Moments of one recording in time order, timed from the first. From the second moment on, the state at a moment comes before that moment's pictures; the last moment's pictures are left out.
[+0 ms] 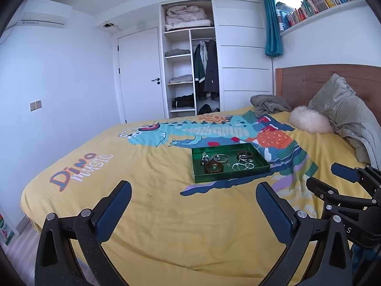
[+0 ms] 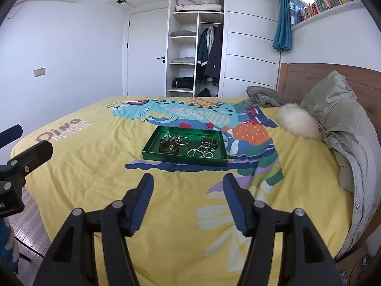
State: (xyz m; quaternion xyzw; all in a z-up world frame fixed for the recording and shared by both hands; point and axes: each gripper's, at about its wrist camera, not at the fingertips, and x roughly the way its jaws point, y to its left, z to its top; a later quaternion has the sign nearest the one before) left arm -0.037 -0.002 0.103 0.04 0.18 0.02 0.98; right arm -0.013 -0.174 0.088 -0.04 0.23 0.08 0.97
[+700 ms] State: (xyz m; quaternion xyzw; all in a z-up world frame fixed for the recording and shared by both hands) left arm -0.050 -0.010 0.102 0.04 0.18 0.03 0.98; right arm -0.034 -0.185 0.079 -0.03 0.21 0.05 0.98
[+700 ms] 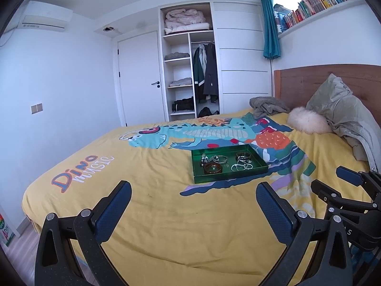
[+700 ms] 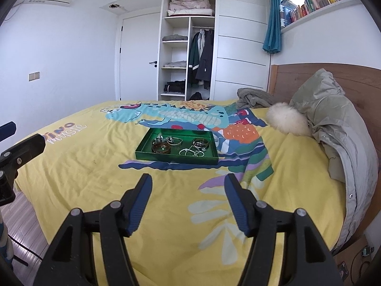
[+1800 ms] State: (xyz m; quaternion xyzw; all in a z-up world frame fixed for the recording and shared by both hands) left arm -0.048 -0.006 0.098 0.03 0.19 0.03 0.98; right arm -0.037 -0.193 0.079 -0.02 0.21 0.04 0.98
